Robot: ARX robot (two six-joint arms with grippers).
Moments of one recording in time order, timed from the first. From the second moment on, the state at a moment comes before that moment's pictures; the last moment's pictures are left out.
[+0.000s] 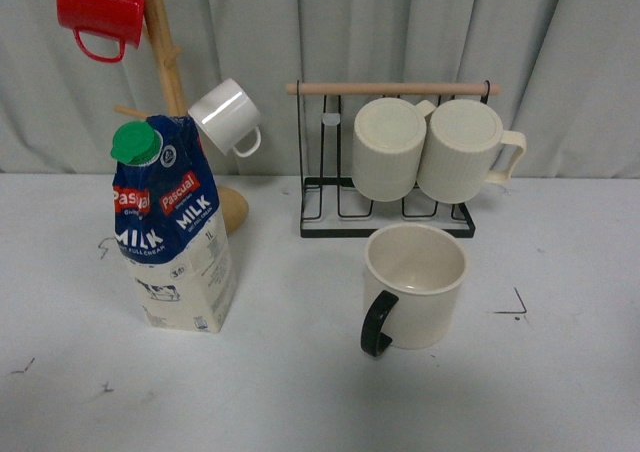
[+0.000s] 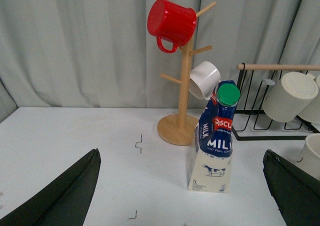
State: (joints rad) left arm 0.00 0.01 0.01 0.00 0.00 -0.01; right arm 0.02 1.02 0.06 0.92 0.02 0.01
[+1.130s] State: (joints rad) left arm 0.00 0.01 0.01 0.00 0.00 -0.01; right arm 0.00 0.42 0.01 0.42 0.00 0.01
